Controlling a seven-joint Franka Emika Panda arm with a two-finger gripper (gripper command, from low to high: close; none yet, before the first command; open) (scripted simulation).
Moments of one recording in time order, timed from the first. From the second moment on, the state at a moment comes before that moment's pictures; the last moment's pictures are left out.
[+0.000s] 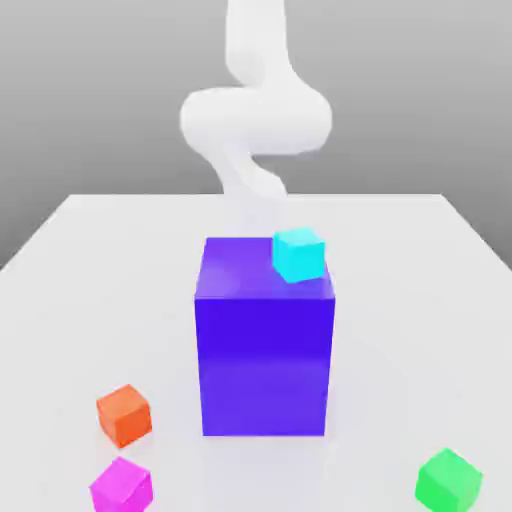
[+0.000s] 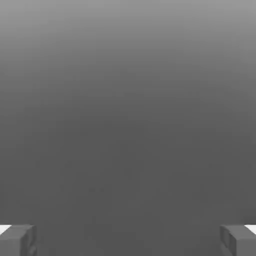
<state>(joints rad) 0.06 -0.72 -0.07 -2.30 0.04 2.31 0.70</state>
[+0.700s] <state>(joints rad) 0.31 -0.06 -0.44 -2.30 0.49 2.36 -0.24</state>
